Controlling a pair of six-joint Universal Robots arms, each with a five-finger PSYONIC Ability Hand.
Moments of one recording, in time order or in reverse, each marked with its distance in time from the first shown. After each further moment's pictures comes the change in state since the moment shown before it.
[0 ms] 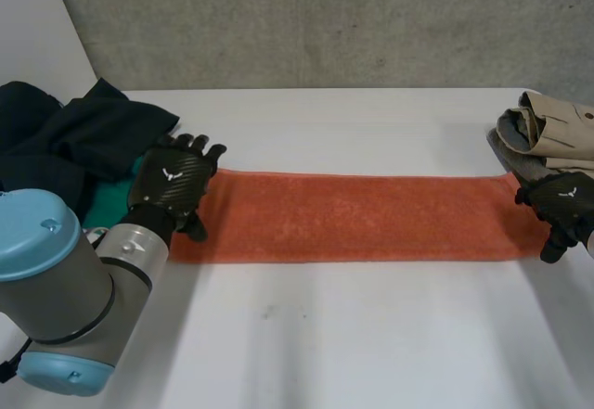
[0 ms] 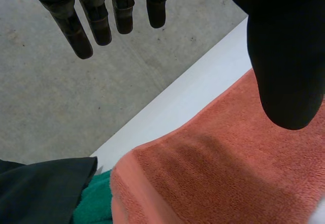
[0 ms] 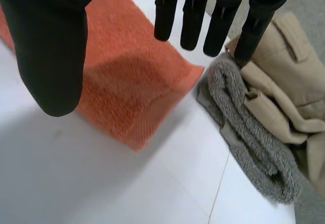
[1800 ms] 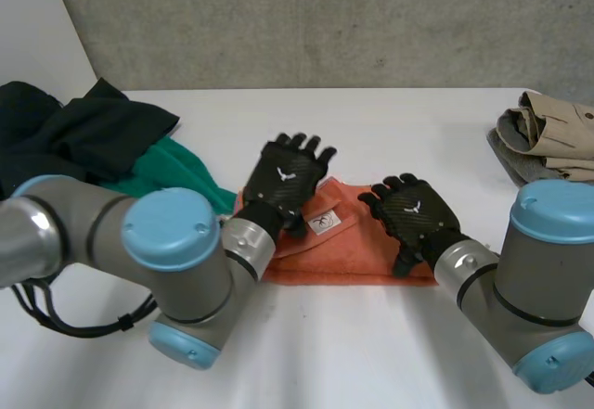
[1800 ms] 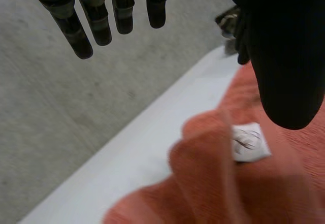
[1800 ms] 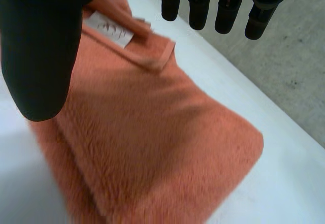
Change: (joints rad) left arm -0.273 -0.349 0.404 -0.025 0.002 -0.055; right arm 0.568 0.022 0.016 -0.154 0.167 0.272; left_hand 0.000 0.000 0.000 0.000 0.000; right_hand -0.221 -0.229 -0.245 -0.241 -0.242
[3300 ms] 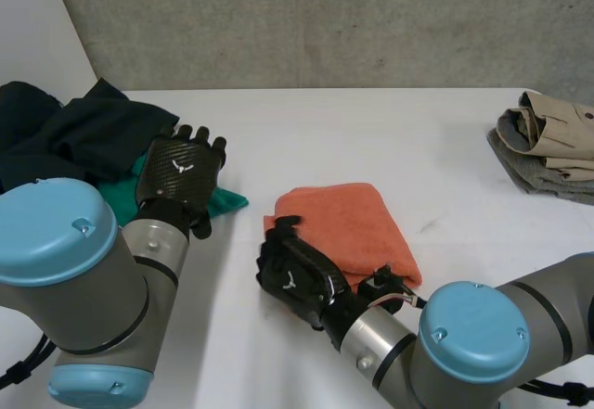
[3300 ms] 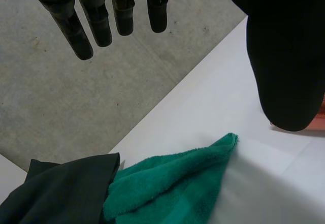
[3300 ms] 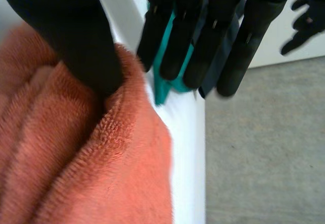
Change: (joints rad) left arm 0.105 0.350 -0.276 -0.098 -0.276 0.118; right arm 0.318 0.075 0.094 -0.360 -0.146 -0.665; left_hand 0.044 0.012 0.008 0.009 0.000; right_hand 0.521 0.532 0.543 0.545 0.526
